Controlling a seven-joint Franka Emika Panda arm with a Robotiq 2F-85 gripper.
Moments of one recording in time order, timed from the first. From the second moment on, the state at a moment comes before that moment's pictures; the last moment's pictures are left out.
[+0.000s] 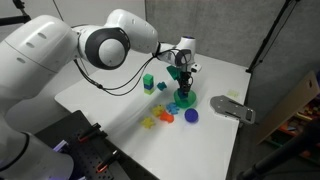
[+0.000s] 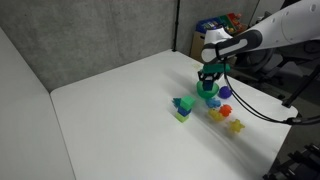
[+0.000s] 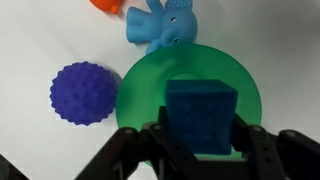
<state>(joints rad) 0.05 1.10 -0.16 -1.12 0.02 2.12 0.53</state>
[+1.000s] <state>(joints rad) 0.08 1.03 -0.16 -1.30 0.02 2.12 0.53</state>
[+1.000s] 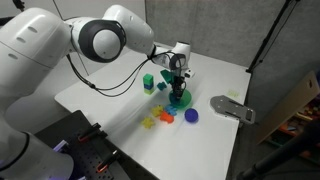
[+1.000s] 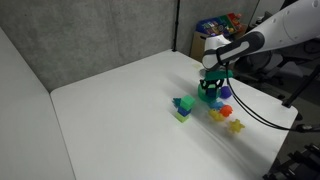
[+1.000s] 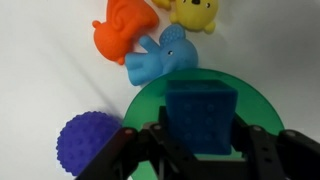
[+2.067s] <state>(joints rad) 0.11 0.84 -0.15 -1.59 0.02 2.12 0.53</state>
